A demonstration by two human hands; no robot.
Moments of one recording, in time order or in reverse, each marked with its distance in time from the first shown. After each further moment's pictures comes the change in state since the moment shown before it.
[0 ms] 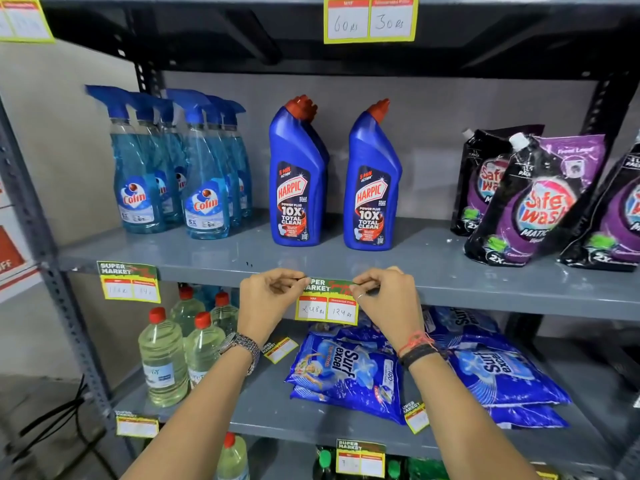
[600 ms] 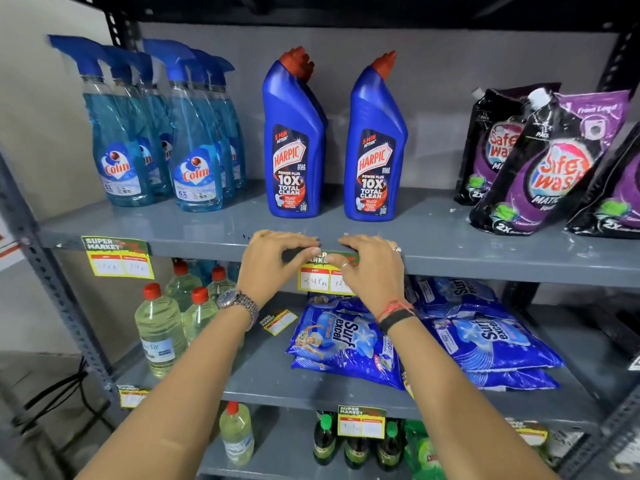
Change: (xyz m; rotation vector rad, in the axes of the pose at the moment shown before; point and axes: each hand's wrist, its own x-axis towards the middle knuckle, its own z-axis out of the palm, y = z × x) left_hand 0.026 -0.009 -0.002 0.375 -0.187 0.432; right_hand 0.014 0.000 0.038 -0.220 -0.006 -0.136
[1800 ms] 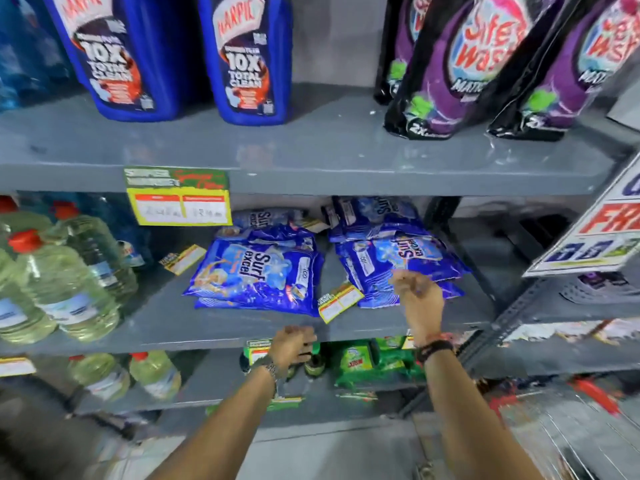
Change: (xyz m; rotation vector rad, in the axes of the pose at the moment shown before) left_hand -0.162 0.079 0.266 -0.940 -0.671 -1.356; right_hand -0.151 0.262 -0.002 0.543 0.155 0.854
